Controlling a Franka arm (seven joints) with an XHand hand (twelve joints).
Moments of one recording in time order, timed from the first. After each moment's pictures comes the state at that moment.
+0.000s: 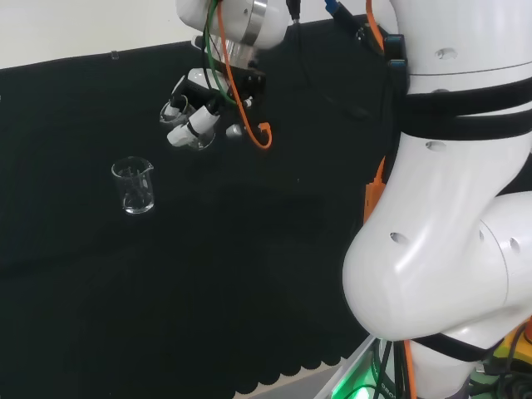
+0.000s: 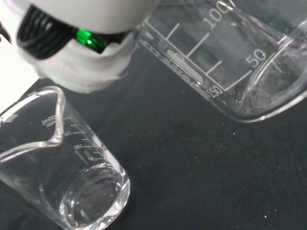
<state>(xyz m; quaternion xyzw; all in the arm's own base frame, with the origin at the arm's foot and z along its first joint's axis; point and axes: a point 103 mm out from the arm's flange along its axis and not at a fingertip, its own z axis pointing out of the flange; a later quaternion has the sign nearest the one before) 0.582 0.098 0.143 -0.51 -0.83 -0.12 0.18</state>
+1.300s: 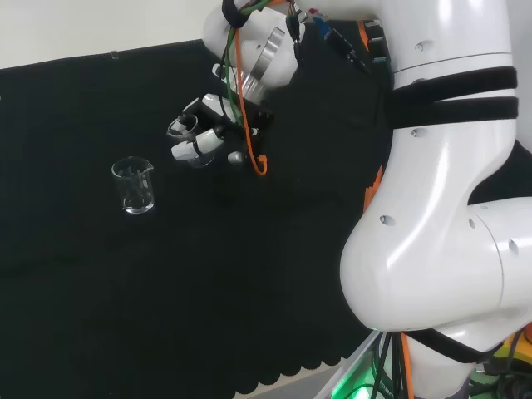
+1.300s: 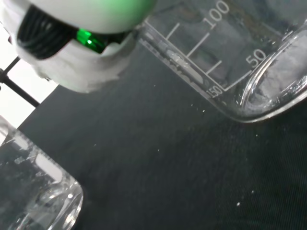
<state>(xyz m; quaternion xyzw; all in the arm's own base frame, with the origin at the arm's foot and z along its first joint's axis) 0.605 0.089 0.065 -0.51 -0.80 -0.22 0.23</state>
